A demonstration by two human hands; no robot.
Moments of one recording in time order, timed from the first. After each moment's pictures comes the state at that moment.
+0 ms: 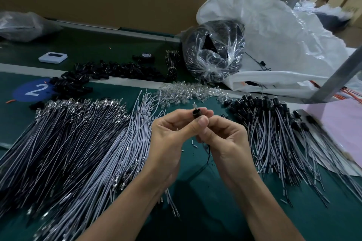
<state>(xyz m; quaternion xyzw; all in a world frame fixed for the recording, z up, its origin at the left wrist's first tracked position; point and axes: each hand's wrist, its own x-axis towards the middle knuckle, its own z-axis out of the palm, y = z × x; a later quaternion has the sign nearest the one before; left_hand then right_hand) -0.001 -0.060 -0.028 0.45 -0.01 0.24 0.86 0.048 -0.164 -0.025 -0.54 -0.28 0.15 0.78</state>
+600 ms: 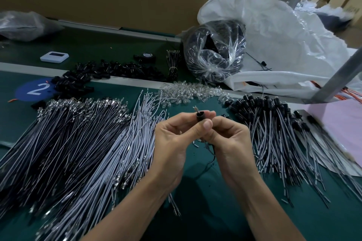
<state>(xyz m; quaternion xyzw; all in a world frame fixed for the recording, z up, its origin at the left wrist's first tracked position) -0.003 -0.067 -0.031 0.45 0.00 0.25 0.86 0.051 -0.164 -0.029 -0.54 -0.24 0.14 0.79</state>
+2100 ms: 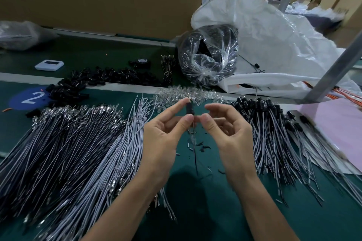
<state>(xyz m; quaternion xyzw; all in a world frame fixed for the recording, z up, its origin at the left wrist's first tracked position) 0.004 -0.057 -0.030 0.53 0.07 0.27 0.81 0.056 -0.173 -0.019 -0.68 -0.24 -0.02 0.69</state>
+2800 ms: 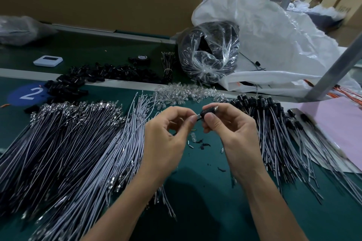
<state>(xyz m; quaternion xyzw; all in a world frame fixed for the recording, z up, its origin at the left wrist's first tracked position) 0.003 -0.053 -0.036 0.74 0.05 0.36 0.56 0.063 -0.179 -0.016 -0.63 -0.27 0.04 0.72</state>
